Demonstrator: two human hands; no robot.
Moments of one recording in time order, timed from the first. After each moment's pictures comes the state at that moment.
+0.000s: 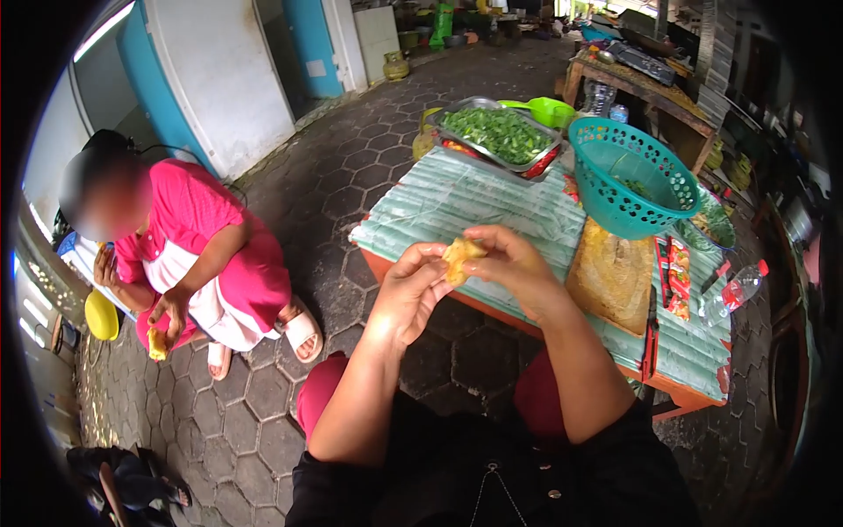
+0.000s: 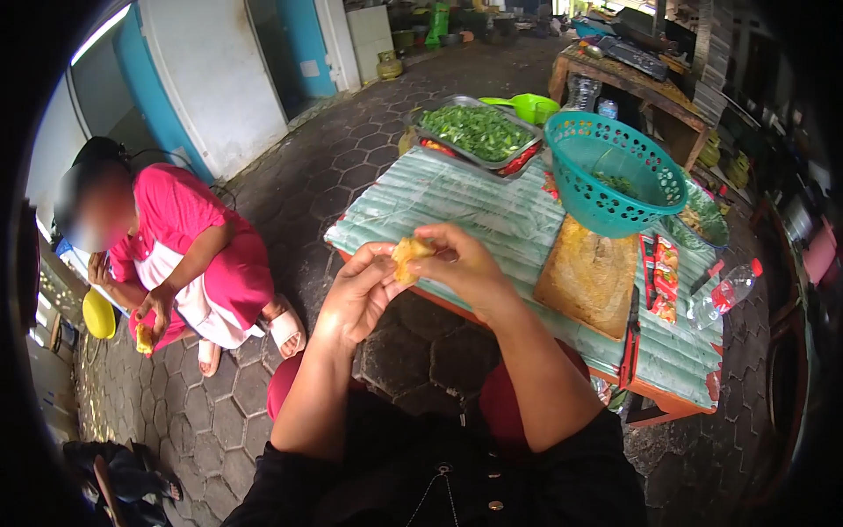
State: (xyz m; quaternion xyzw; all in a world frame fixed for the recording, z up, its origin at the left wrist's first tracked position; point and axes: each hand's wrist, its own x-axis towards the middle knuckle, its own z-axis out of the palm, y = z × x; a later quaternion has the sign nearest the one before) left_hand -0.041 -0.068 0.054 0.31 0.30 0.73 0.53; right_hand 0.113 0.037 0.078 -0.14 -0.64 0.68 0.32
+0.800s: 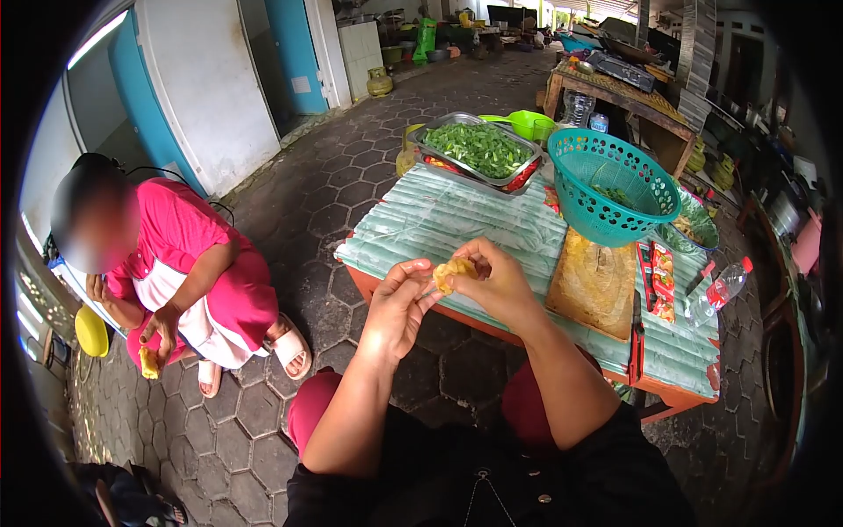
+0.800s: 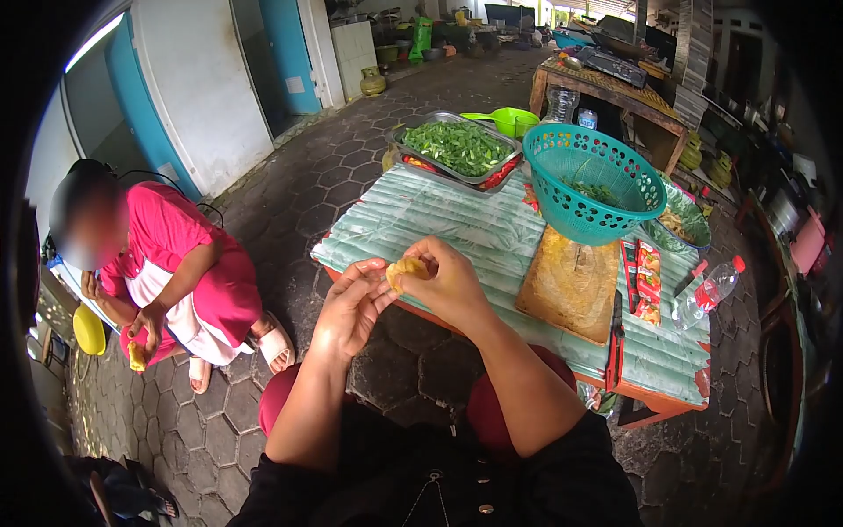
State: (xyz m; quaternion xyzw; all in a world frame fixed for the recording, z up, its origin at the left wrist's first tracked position) left_hand -0.034 -0.064 0.050 0.26 0.30 0.75 0.53; right_hand 0.110 0.037 0.073 -0.20 -0.76 0.50 0.38
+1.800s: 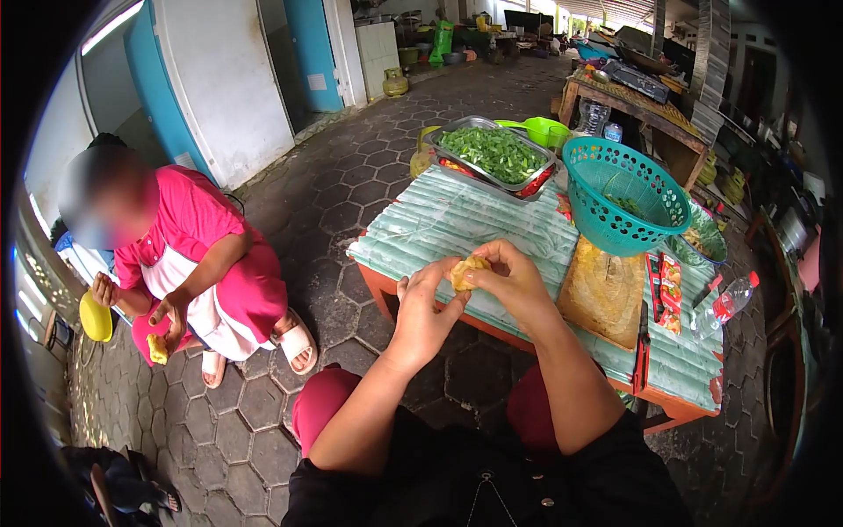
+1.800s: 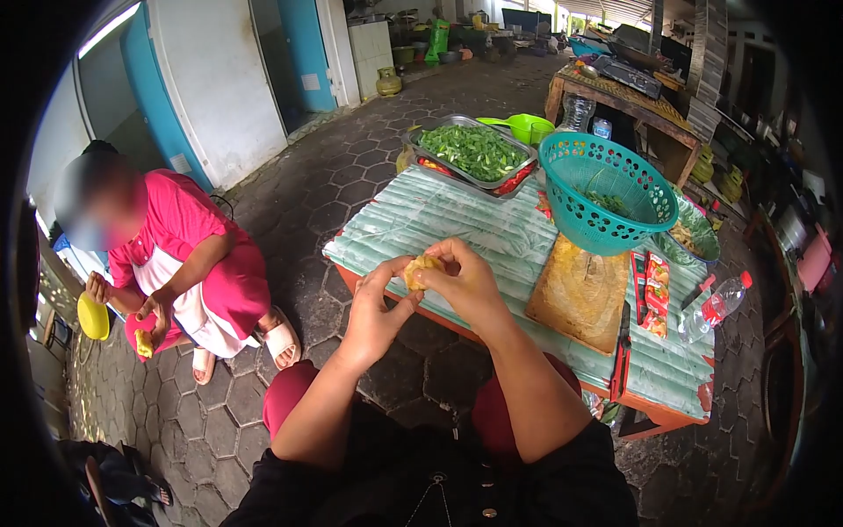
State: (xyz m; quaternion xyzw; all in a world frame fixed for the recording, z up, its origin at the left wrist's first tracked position) left_hand -0.009 -0.073 0.069 0.57 0.65 0.50 0.07; right_hand 0.111 0.040 0.074 -0.18 -0.66 0.63 0.37
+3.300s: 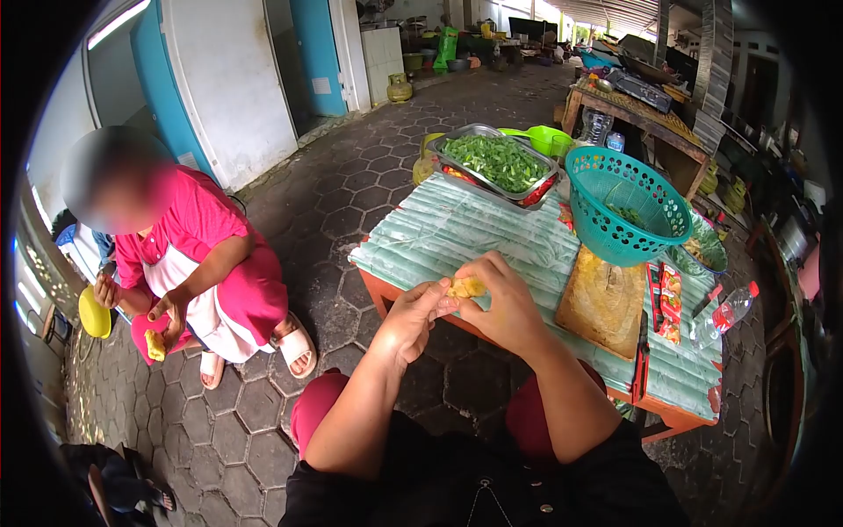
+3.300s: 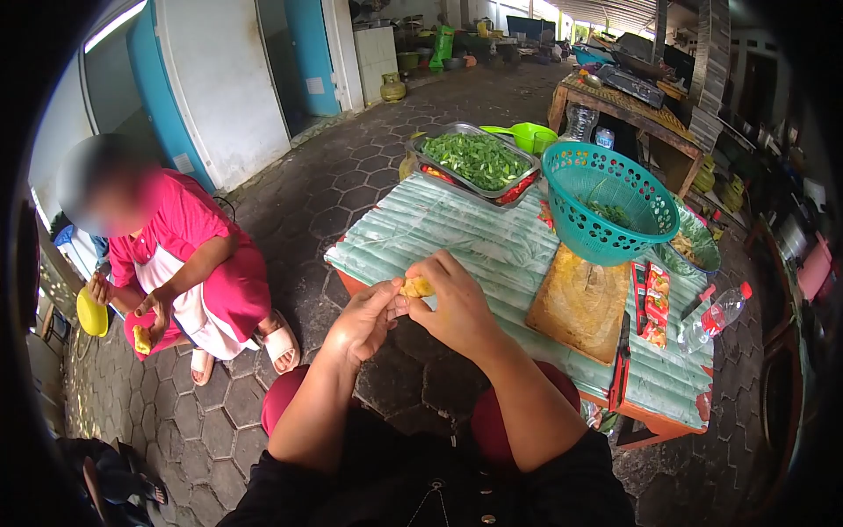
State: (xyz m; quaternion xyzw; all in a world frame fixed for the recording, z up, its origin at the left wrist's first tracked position) left_hand -0.033 -0.068 0.056 0.27 0.50 0.64 0.52; right_hand 0.110 0.022 0.084 -0.13 -0.86 0.26 0.42
